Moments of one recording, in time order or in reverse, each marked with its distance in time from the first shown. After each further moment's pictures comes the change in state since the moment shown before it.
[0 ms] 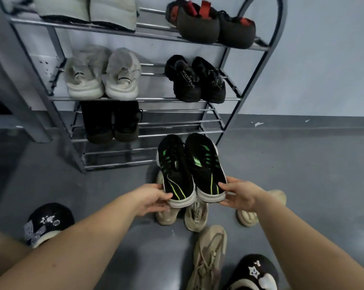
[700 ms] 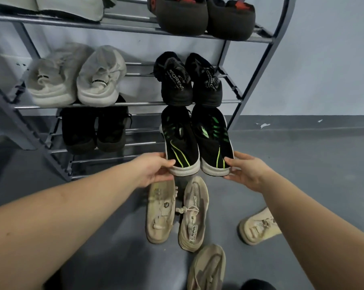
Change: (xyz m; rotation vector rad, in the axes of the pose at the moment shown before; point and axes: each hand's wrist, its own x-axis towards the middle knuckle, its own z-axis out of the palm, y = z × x) left_hand 0.044 0.102 0.035 -0.014 0.081 0.161; right_hand 0.052 -0.085 -0.033 0.029 0.098 -0.219
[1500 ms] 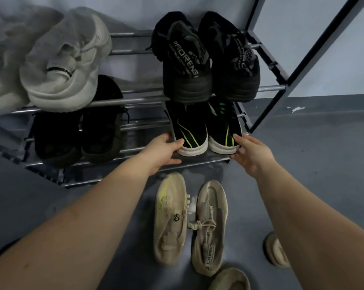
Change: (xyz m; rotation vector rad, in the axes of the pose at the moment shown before) left_hand 0.124 0.028 -0.014 0.116 0.093 0.120; right_hand 0.142 -0.003 0.029 0.243 0.254 -0.019
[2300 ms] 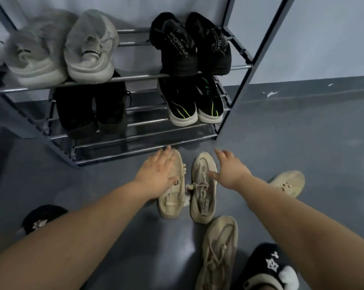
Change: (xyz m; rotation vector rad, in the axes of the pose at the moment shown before) left_hand -0.113 -0.096 -0.021 1.554 -0.099 0.422; right_hand -0.130 0.075 -0.039 -1.649 -0.201 -0.347
